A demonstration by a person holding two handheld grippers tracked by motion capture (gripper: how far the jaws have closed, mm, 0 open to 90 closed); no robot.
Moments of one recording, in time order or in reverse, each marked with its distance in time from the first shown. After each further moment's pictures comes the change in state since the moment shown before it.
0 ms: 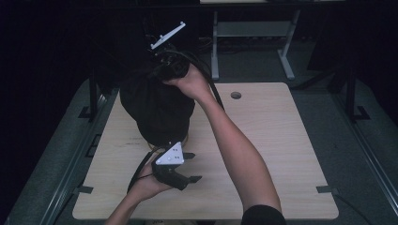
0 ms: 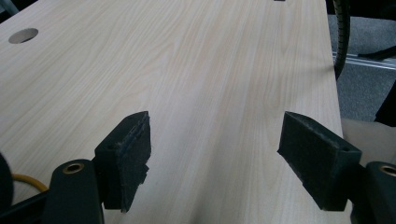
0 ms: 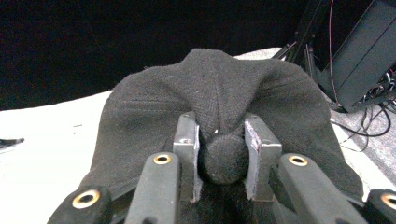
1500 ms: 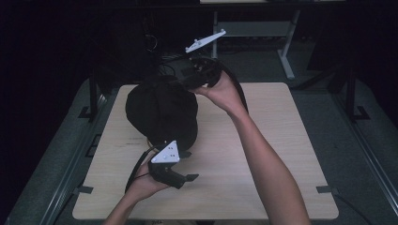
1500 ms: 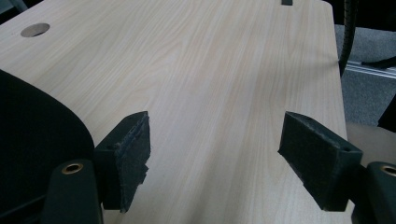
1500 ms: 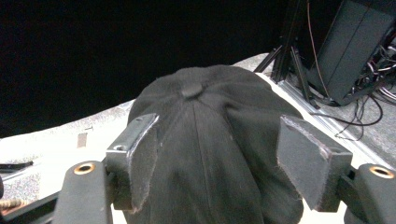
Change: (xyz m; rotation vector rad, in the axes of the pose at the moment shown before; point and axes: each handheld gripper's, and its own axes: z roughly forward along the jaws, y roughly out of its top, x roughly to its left) left arm 0.004 -0.007 -0.006 -0.017 0.017 -0.046; right arm -0.002 -0.053 -0.067 -0.094 -0.026 0.092
